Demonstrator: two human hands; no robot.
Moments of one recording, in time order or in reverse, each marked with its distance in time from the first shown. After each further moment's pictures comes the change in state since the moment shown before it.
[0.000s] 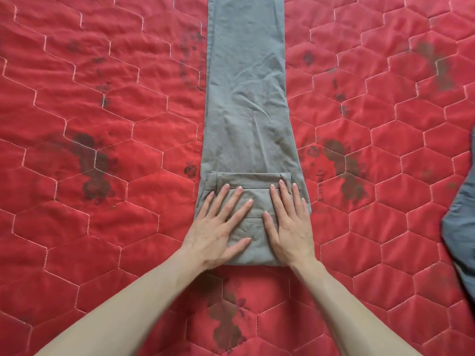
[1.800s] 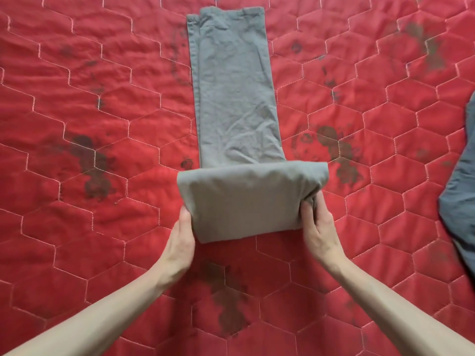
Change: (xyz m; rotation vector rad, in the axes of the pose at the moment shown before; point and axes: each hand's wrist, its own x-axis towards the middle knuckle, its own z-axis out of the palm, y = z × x) left_hand -0.049 0.012 -0.056 -1.290 0.121 -0.794; right_hand -0.033 0.009 -0.064 0.752 0.061 0.293
